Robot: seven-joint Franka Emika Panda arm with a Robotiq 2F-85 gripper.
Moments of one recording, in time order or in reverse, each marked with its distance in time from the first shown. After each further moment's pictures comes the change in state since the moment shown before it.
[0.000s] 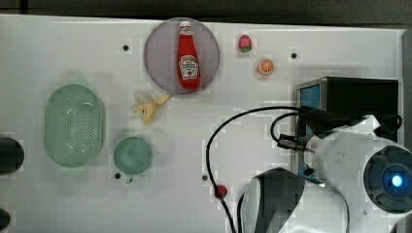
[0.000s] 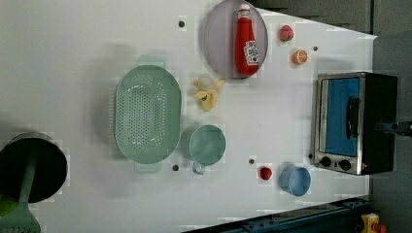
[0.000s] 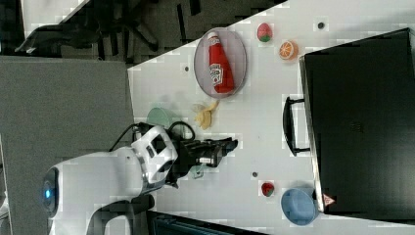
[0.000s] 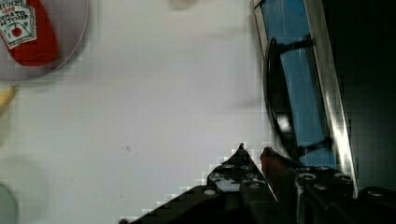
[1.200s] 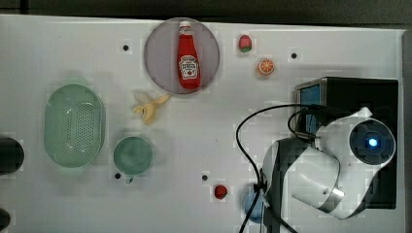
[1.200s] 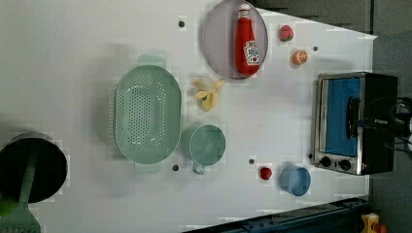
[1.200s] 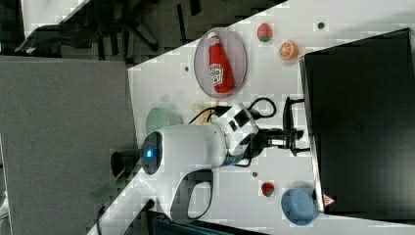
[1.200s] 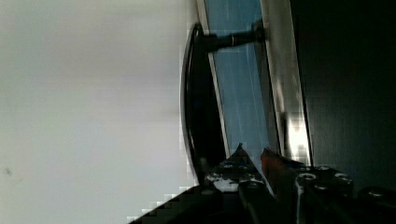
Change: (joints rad) arm -0.013 0.343 -0.120 -0.002 -0.008 0.294 -0.134
